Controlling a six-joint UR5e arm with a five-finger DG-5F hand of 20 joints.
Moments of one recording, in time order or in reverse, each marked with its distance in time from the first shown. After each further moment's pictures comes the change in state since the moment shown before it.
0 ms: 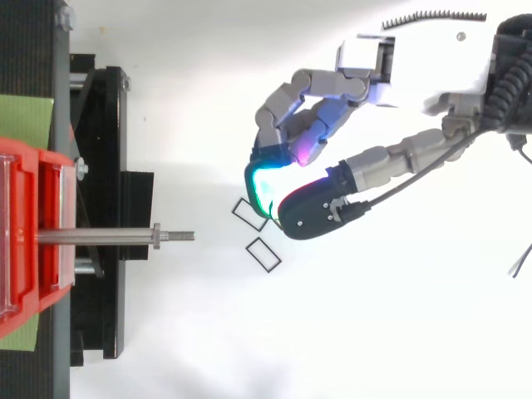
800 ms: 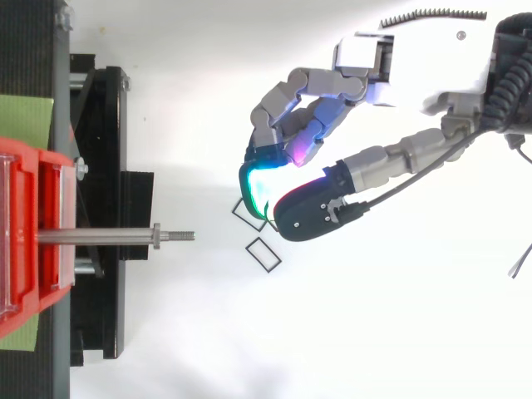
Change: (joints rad) arm 0.000 0.000 0.020 0.011 0.001 -0.005
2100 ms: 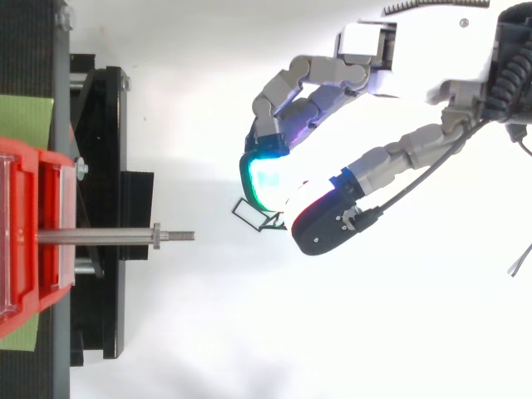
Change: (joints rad) arm -0.010 0.000 0.000 0.006 -0.006 0.004
